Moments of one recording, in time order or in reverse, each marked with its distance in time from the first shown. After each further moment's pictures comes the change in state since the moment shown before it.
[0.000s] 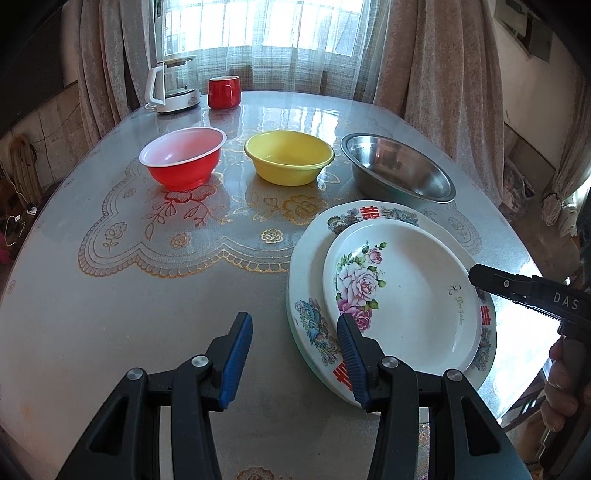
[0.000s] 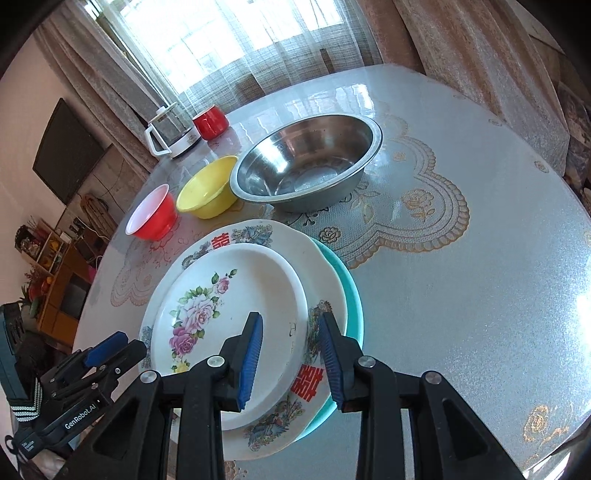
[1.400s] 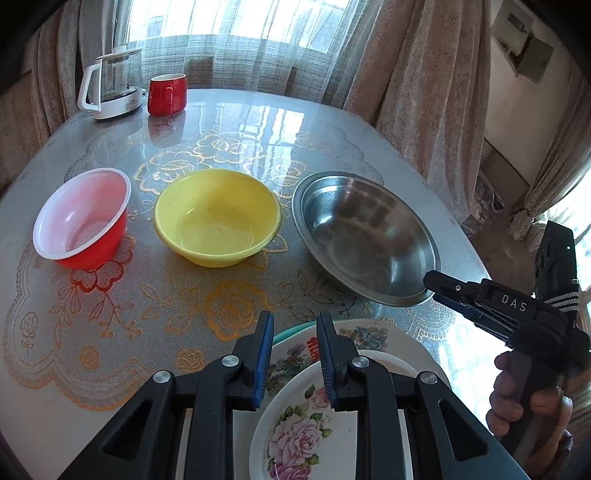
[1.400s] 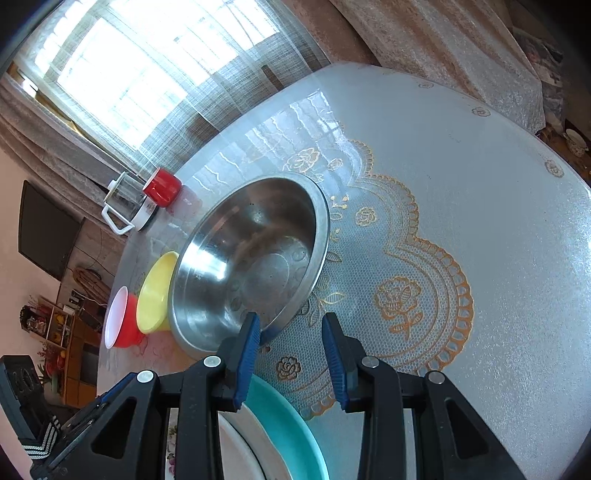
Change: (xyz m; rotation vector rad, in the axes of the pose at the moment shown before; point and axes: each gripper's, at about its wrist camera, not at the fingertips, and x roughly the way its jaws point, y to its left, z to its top) left arm 0.075 -0.026 0.115 -0.027 0.045 -0.190; right arm 0.046 -0.058 0.097 0.226 -0.062 -0.001
